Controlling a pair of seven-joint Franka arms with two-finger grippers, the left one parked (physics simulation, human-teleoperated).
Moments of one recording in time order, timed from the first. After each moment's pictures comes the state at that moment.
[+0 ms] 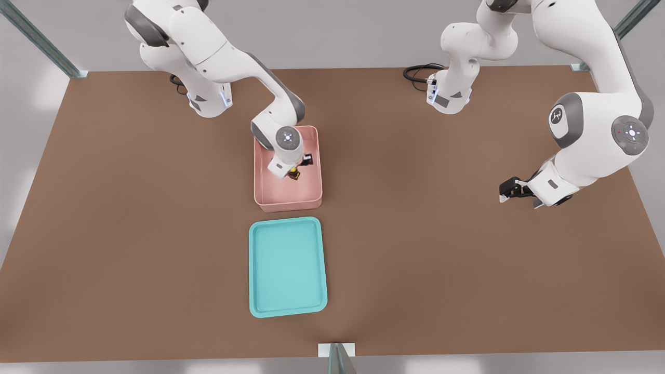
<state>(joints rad) 0.51 0.36 0.29 -2.17 0.00 2.34 0.67</state>
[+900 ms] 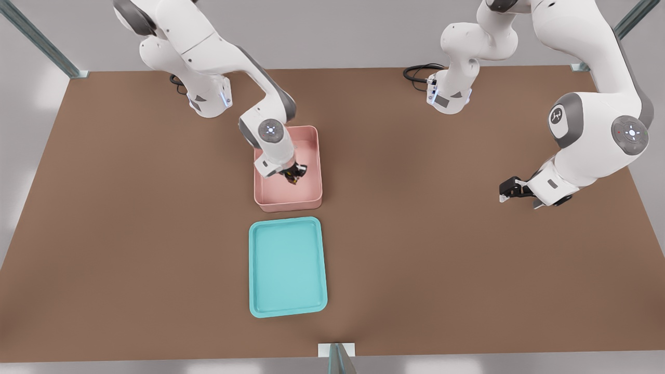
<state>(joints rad) 0.46 0.25 0.26 -2.16 0.00 2.42 0.90</state>
